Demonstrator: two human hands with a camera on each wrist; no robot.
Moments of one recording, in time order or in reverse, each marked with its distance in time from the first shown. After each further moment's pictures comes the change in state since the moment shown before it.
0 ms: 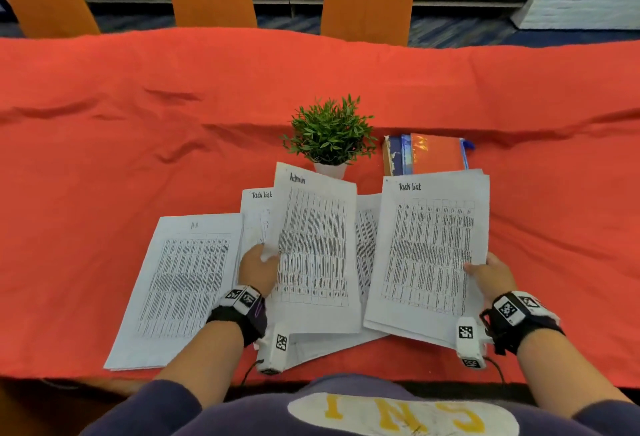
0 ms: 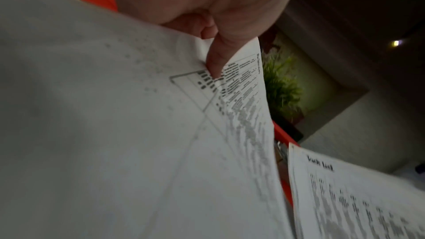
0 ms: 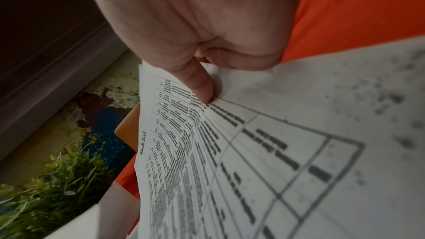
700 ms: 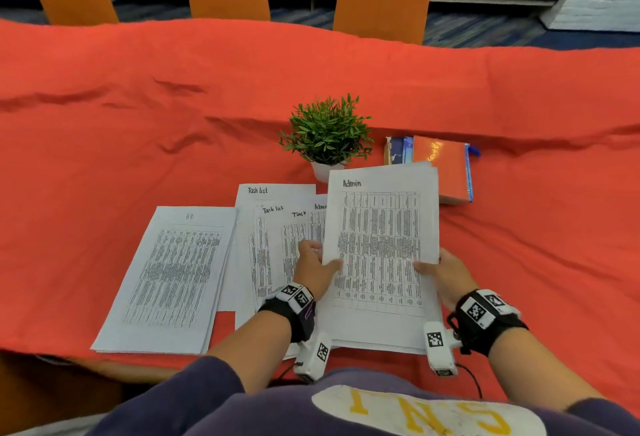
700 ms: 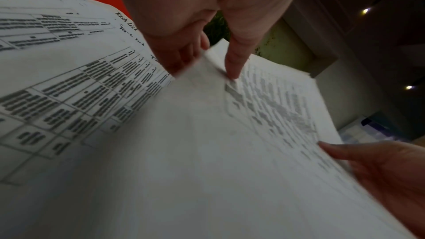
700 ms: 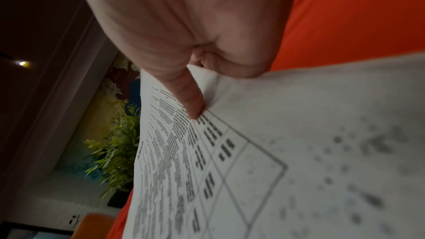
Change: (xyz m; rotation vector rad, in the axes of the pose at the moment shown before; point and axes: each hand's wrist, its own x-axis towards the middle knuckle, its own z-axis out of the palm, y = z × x) left_hand -0.034 0.052 0.107 -0.130 -0.148 -0.038; right_hand -0.005 -0.028 0.033 0.131 -0.392 -0.005
